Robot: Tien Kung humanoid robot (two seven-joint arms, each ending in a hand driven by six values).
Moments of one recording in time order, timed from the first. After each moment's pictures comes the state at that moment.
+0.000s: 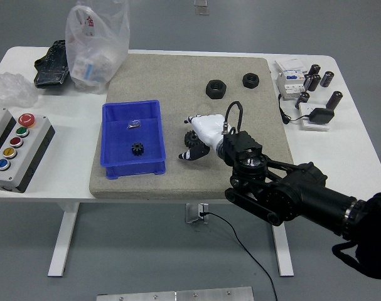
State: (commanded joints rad) left arm -0.03 0.07 -1.71 -0.18 1.41 0.15 0.22; right arm 0.85 -0.02 0.37 0.88 -1.89 -0.08 -0.44
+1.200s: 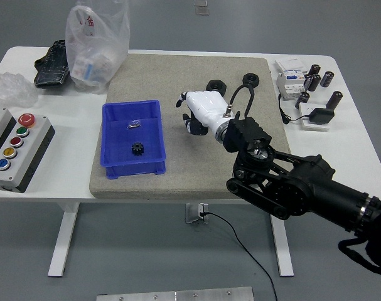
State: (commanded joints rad) left arm -0.02 0.07 -1.71 -0.18 1.40 0.15 0.21; right arm 0.86 -0.08 0.45 1.03 -1.89 -0.21 -0.41
